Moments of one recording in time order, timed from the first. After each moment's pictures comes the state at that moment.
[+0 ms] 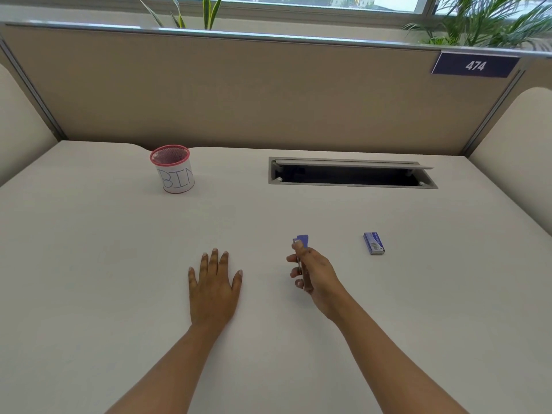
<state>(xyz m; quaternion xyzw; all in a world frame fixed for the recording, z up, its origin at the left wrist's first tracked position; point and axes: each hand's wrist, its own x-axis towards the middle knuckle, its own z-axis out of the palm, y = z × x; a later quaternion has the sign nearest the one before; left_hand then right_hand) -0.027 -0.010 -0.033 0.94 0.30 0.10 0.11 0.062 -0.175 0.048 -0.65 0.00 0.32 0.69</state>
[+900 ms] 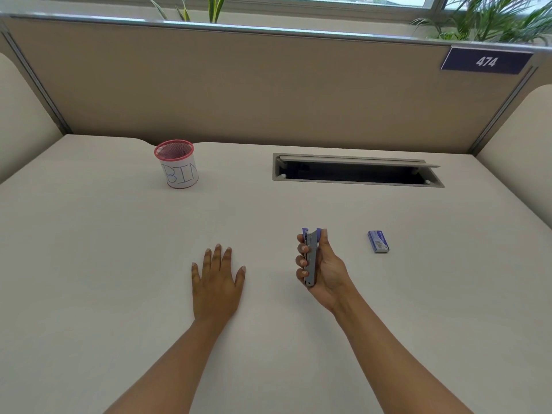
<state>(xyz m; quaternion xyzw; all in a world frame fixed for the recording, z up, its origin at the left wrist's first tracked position) -0.027 -0.011 -0.032 0.94 0.31 0.10 0.11 0.071 -0.176 0.046 -0.42 0.02 0.39 0.82</state>
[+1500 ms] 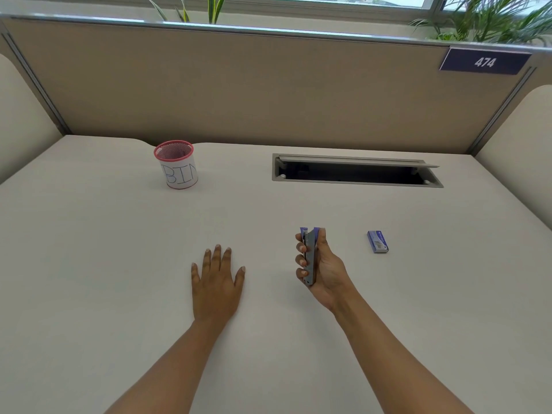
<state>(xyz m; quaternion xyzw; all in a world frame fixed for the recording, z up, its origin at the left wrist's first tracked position) -0.027 -0.010 -0.033 0.94 0.30 0.10 0.11 0.068 -0.175 0.051 -0.44 0.01 0.38 0.82</state>
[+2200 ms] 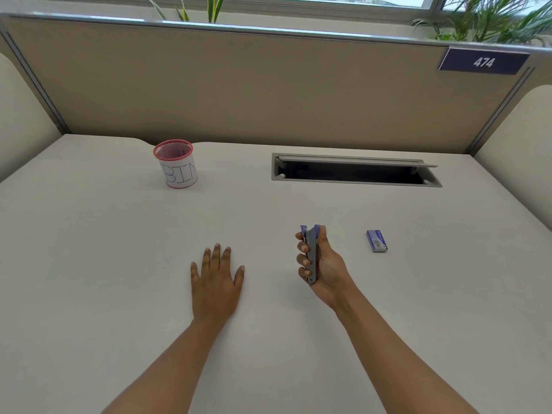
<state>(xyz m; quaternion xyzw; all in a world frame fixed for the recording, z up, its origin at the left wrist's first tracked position) -0.028 -0.012 -0.030 0.94 0.31 0.08 0.11 0.071 -0.176 0.054 -0.46 0.01 0.38 0.81</state>
